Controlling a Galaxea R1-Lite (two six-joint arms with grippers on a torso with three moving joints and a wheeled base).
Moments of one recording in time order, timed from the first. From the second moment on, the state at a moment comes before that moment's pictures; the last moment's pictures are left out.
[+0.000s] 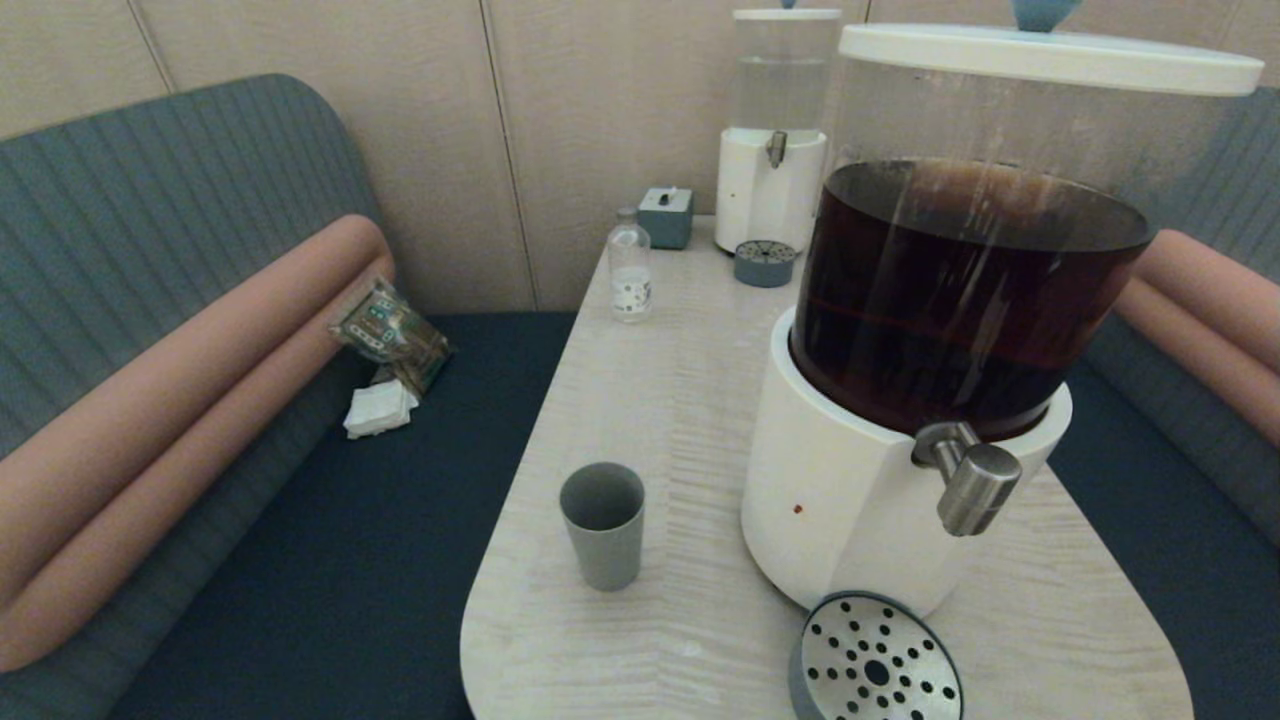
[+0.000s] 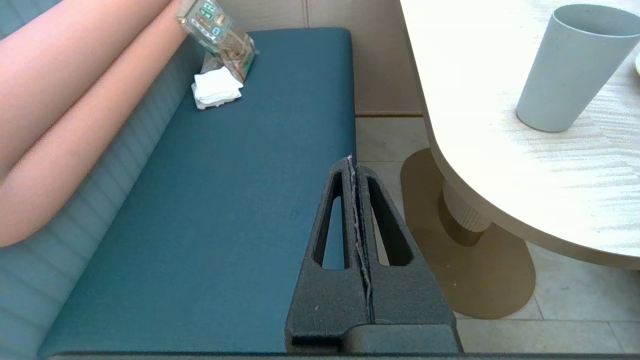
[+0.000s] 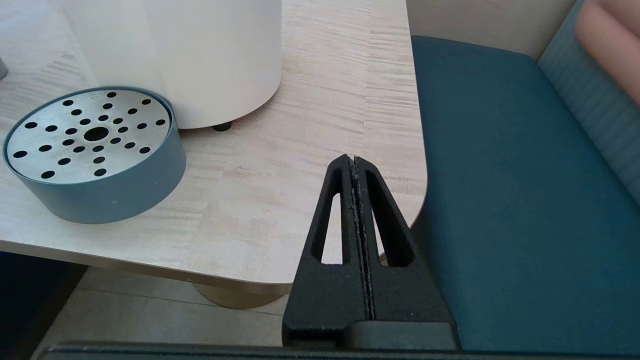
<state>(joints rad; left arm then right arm) 0.00 0.00 0.00 -0.01 -0.02 0.01 -0.01 0.00 0.00 0.00 0.01 -0.05</state>
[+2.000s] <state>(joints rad) -0.04 0.99 -0.39 -0.60 -0.38 -0.09 -0.01 0.00 0.00 0.00 0.01 -0.05</state>
